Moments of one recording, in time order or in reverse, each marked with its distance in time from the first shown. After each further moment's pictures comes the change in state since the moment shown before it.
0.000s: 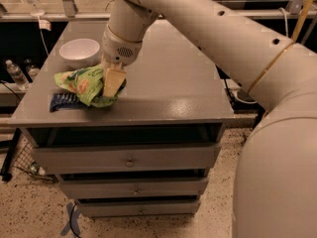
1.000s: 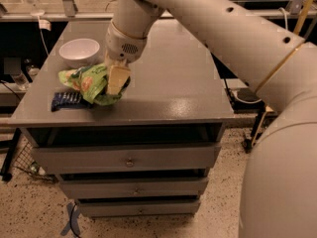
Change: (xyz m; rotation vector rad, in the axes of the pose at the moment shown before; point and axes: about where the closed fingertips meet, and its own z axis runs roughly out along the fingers) arm 0.005 0.006 -0.015 0.009 0.008 0.004
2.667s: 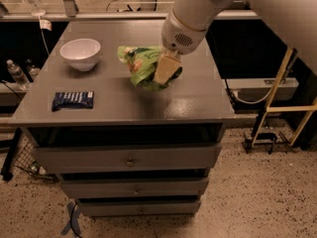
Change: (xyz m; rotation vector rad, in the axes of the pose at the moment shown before) arm 0.102 0.027 -0.091 0.246 0.093 0.339
